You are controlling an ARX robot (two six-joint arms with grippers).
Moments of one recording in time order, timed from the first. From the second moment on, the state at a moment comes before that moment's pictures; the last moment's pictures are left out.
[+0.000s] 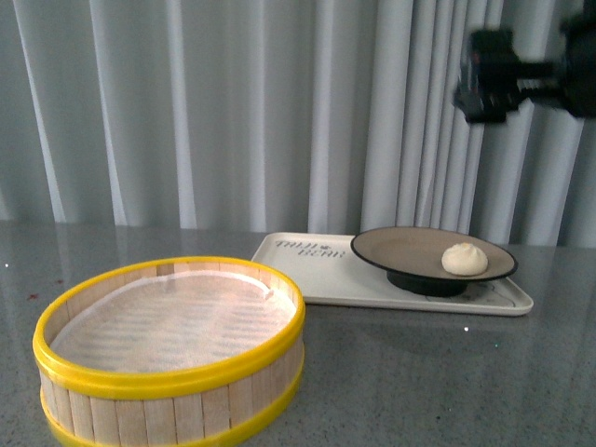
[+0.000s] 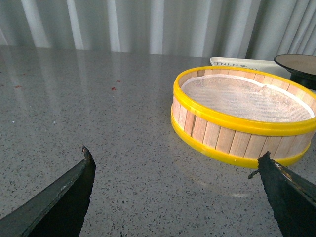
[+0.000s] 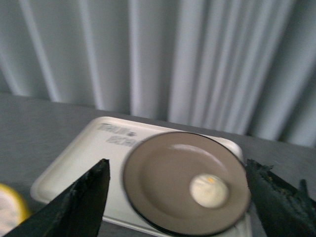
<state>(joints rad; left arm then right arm) 0.00 0.00 0.03 0.00 0.00 0.00 0.20 1.48 1.07 0.39 0.06 -0.02</state>
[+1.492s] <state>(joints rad) 0.00 0.00 0.03 0.00 0.00 0.00 0.00 0.59 0.02 0.57 0.00 -0.01</state>
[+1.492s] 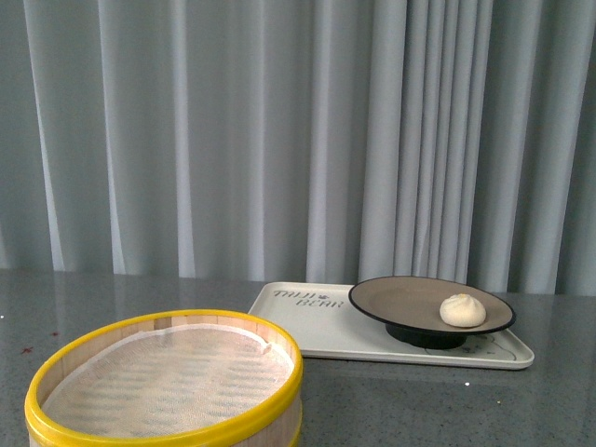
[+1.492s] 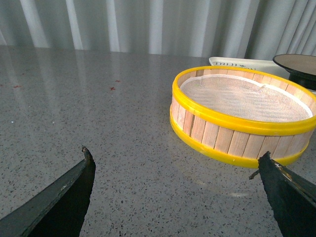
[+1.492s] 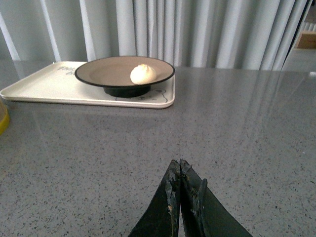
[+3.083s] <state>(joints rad) 0.00 0.00 0.03 0.00 0.00 0.00 0.00 0.01 0.01 0.00 0.00 -0.01</state>
